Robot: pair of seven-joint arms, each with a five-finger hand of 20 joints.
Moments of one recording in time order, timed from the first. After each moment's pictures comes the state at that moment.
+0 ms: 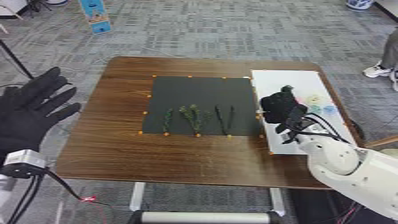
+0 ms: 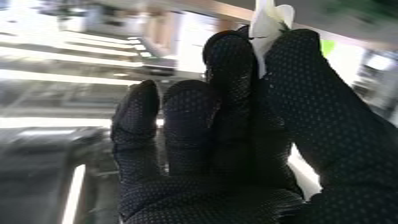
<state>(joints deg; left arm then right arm) 134.5 -57.4 -122.3 -127.0 32.7 -9.1 5.0 -48.5 -30.3 12.6 -92.2 -126.6 32.2 13.9</state>
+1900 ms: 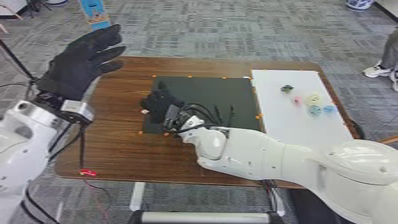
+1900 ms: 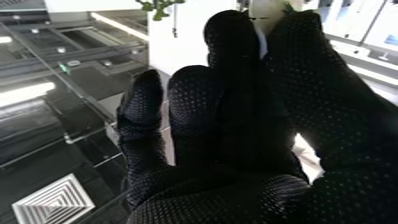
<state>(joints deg) 103.0 -41.9 -98.3 -117.6 41.5 -8.4 4.4 -31.9 -78.6 -10.4 -64.9 -128.1 40.4 19.1</state>
